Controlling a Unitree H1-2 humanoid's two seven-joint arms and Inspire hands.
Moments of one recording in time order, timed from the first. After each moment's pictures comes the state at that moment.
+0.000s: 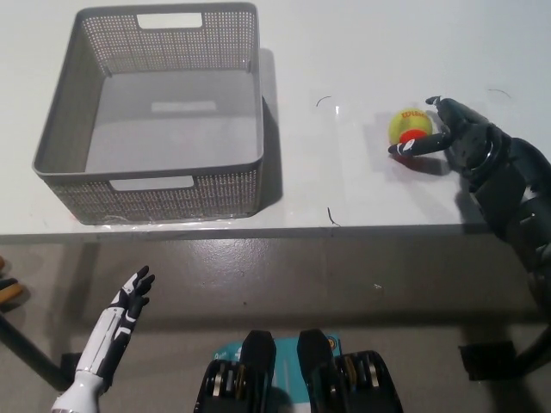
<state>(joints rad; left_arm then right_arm) -0.09 0.22 -0.01 0.31 0.09 -0.37 -0.07 -1.17 -0.21 0.30 1.38 -0.52 0.11 0.05</state>
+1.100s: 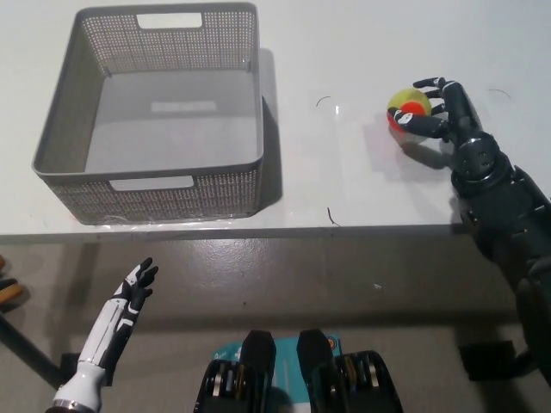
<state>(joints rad) -0.11 0.23 0.00 0.32 0.08 -0.37 -0.08 -1.13 -0.17 0.01 1.40 -0.27 -0.13 -0.20</state>
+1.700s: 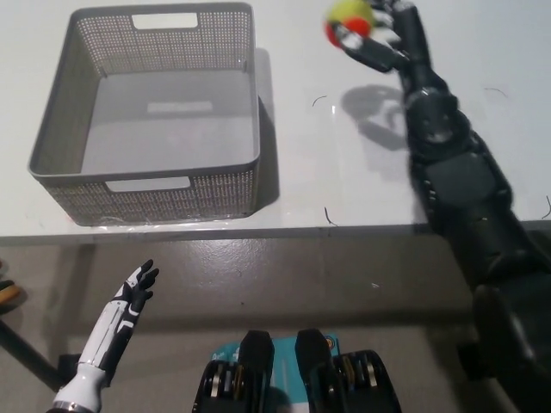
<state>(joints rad) -0.11 0.23 0.00 0.32 0.08 -0.37 -0.09 -1.15 -0.02 -0.02 1.03 -0.18 -0.22 -0.17</state>
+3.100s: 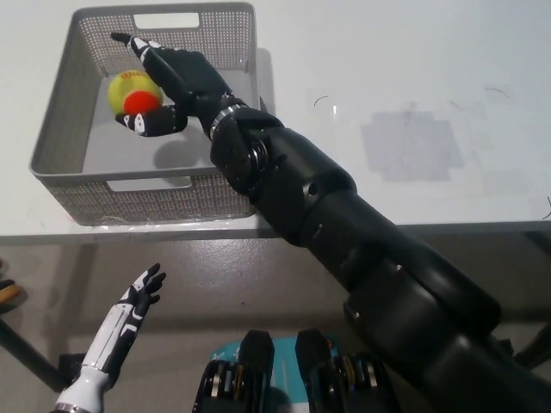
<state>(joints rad) -0.10 0.23 -0.01 0.31 0.06 -0.37 -0.13 -1.38 0.23 0.53 1.36 -0.45 -0.22 -0.21</state>
